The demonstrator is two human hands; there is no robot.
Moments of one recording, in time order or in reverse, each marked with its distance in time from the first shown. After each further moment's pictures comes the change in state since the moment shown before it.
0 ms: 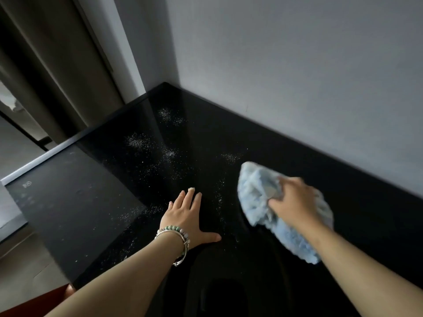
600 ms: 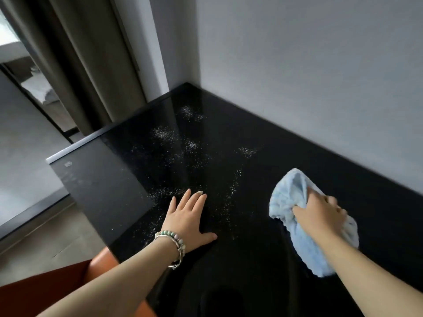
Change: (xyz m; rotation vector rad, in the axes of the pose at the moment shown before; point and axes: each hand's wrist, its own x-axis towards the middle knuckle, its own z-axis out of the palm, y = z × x) left_hand -0.066 -0.031 0.002 -0.031 0.127 0.073; right_hand -0.054 -0.005 -0.007 -0.170 -0.023 0.293
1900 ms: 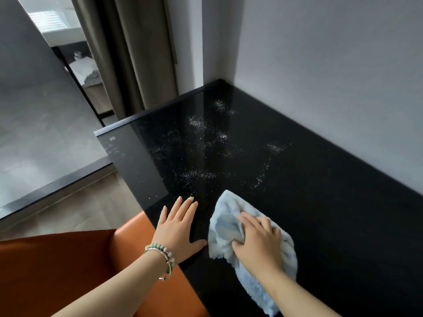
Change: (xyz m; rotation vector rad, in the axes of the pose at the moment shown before) left_hand -0.098 -0.050 0.020 -0.021 0.085 -0.175; right_hand -0.146 -0.087 0.049 0.032 -0.160 -0.575
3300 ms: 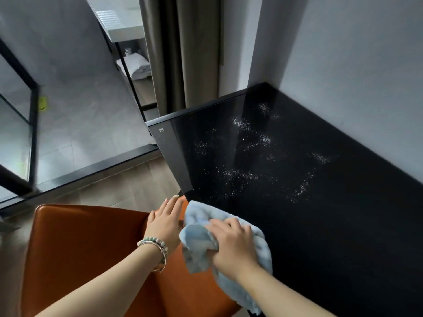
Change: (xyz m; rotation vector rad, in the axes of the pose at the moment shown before) left_hand -0.043 -0.091 -0.014 -0.147 -0.007 -0.353; right_hand -0.009 -0.119 0.016 0.128 0.010 -0.513
